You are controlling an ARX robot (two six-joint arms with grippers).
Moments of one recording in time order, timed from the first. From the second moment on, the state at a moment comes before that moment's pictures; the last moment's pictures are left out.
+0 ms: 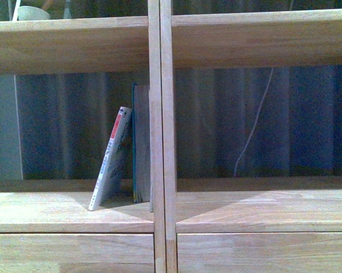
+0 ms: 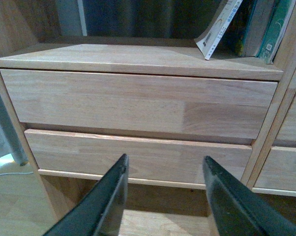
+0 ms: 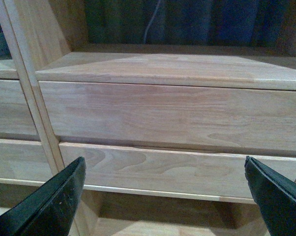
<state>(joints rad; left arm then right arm) 0.00 0.01 0.01 0.00 0.00 0.00 0.00 0.01 0.01 0.00 0.00 0.00</state>
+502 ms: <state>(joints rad) 0.00 0.01 0.01 0.00 0.00 0.00 0.00 0.01 0.01 0.00 0.00 0.00</state>
